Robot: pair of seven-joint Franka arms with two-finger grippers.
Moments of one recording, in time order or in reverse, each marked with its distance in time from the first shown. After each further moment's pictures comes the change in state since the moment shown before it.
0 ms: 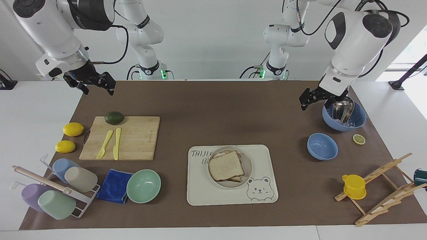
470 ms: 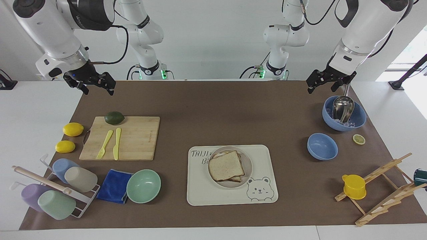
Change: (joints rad) left arm 0.171 -0.063 -0.175 -0.057 0.001 -0.072 0.034; right arm 0.000 0.000 0.000 0.000 0.000 0.000 0.000
